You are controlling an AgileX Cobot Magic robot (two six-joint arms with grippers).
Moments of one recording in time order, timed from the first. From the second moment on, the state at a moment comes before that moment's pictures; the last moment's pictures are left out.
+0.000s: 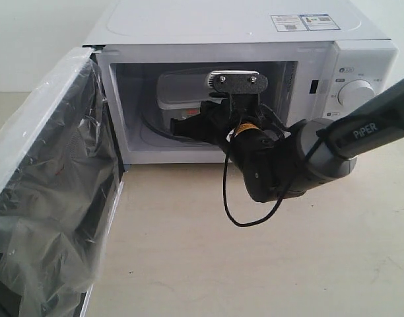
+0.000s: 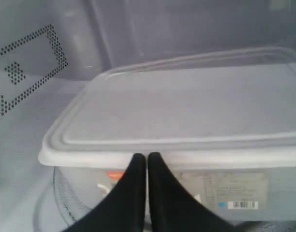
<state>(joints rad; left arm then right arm) -0.02 0.00 0.00 -0.13 0.17 0.40 0.65 2.11 -1.05 0.35 -0.81 0.00</state>
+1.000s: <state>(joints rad) -0.02 0.00 0.00 -0.13 0.17 0.40 0.83 1.29 -0.43 0.39 -0.44 0.13</state>
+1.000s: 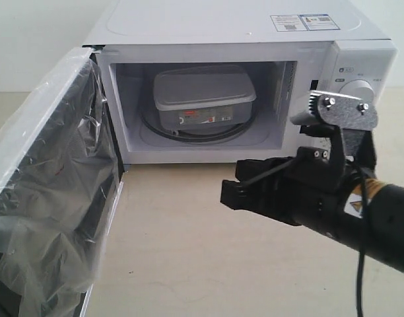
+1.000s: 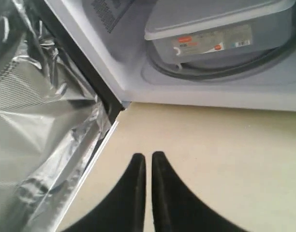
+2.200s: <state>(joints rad) -0.02 0.00 0.00 -0.13 0.17 0.40 0.84 0.53 -0.46 0.15 0.70 0.11</state>
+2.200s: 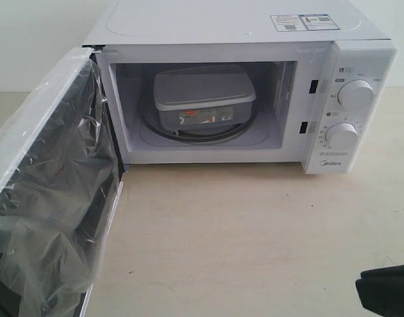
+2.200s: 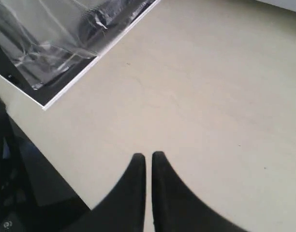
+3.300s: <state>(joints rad) -0.02 0.00 0.00 -0.13 0.17 0.40 0.84 0.52 -0.49 -0.05 0.75 0.30</state>
